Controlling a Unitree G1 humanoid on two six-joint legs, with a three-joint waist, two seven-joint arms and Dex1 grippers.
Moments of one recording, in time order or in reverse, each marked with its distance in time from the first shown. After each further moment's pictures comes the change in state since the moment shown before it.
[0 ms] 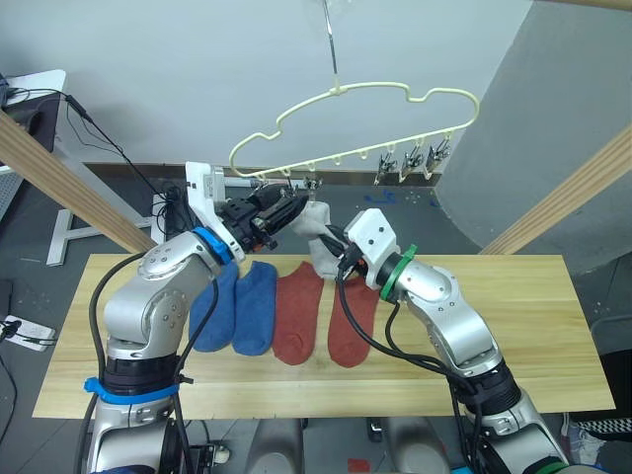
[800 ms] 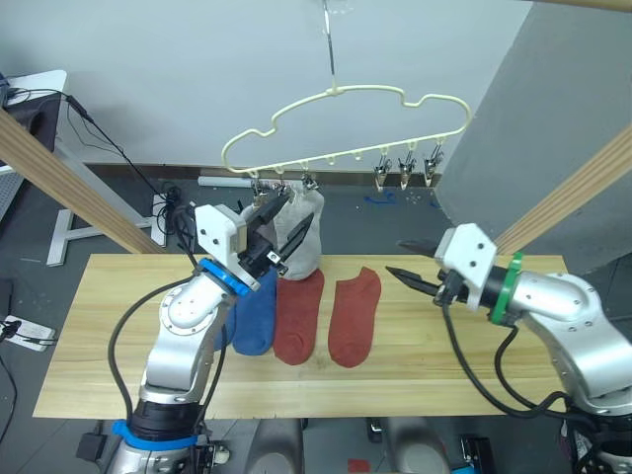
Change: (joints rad) left arm 0.211 -0.147 -0.159 0.002 0.466 -0.597 0.102; right arm 0.179 -0.518 -0.330 -0.410 0.295 0.207 0.315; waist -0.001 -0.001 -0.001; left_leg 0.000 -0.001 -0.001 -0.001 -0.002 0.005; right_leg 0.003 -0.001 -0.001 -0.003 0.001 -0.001
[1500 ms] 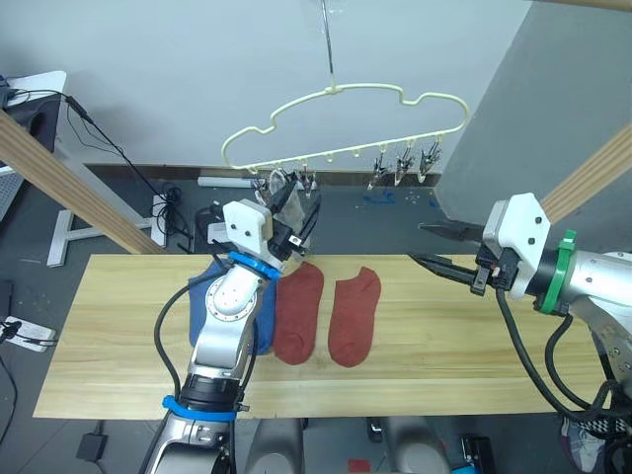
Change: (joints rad) left arm -0.116 -0.124 -0.040 0.200 0.108 -0.144 0.134; right arm -0.029 -0.113 -0.139 -0.052 0.221 0.057 0.011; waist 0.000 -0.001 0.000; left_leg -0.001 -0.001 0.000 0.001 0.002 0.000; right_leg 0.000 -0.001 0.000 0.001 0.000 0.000
